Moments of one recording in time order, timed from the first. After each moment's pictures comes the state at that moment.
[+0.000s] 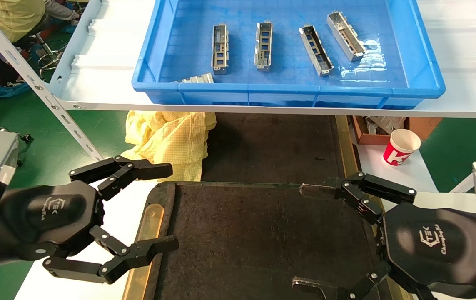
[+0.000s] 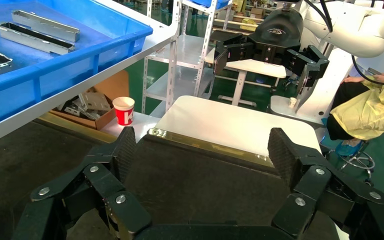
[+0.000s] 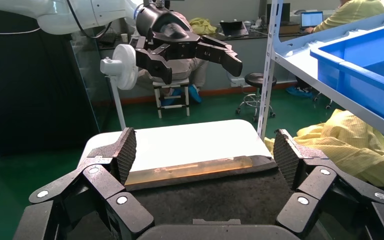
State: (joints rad) left arm -1.08 0.55 0.40 -1.22 0.62 1.41 -0.11; right arm 1.08 -0.61 -0.28 1.28 -0.73 -1.49 0.19
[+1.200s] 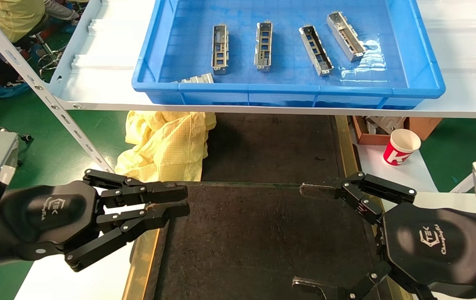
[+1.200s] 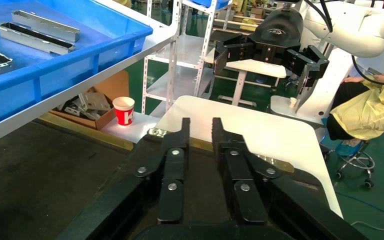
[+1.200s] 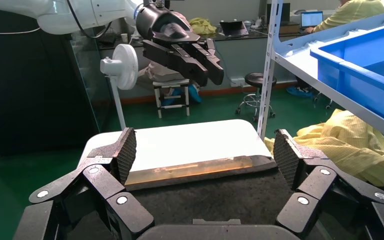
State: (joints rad) left arm -1.08 0.55 0.40 -1.22 0.62 1.41 -0.11; right arm 1.08 -0.61 -0.28 1.28 -0.73 -1.49 0.19
